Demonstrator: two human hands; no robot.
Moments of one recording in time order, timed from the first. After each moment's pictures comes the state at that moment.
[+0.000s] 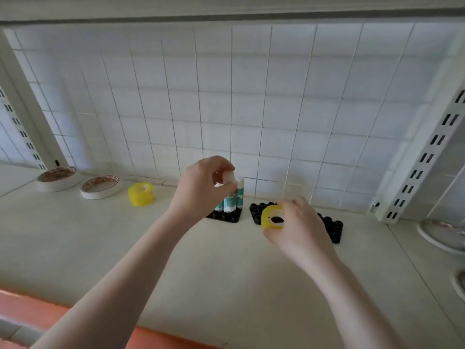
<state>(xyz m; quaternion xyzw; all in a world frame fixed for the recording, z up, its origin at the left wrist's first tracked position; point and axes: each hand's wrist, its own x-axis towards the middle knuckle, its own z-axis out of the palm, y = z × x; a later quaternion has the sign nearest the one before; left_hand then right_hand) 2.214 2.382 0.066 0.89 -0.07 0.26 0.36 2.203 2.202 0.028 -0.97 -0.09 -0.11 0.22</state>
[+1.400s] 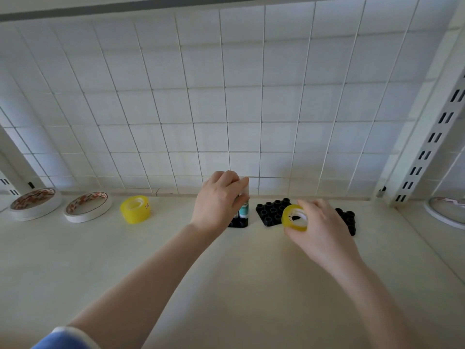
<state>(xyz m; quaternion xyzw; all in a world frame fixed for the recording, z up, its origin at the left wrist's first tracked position) 2.280 2.394 0.004 0.88 -0.25 0.37 0.14 2.219 2.198 0.002 -0.96 -0.01 -0.16 0.24</state>
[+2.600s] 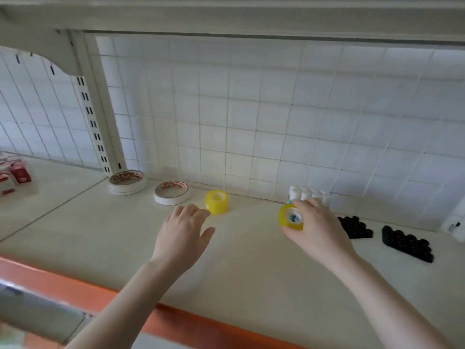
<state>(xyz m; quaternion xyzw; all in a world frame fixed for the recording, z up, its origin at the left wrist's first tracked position) 2.170 2.591 -0.014 0.96 -0.02 0.26 0.13 2.215 2.344 0.022 -0.96 -0.14 -0.17 0.15</state>
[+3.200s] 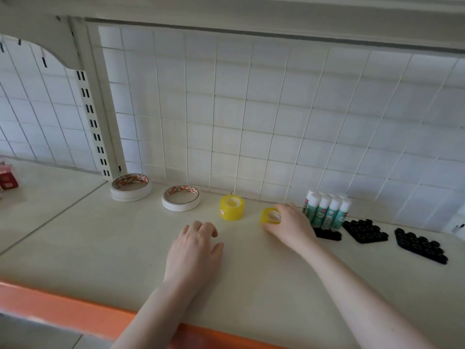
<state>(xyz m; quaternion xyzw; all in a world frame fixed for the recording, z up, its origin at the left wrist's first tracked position) 2.173 2.615 -0.030 0.95 0.02 0.20 0.23 2.269 2.421 -0.013 -0.98 -0.06 -0.08 0.19</state>
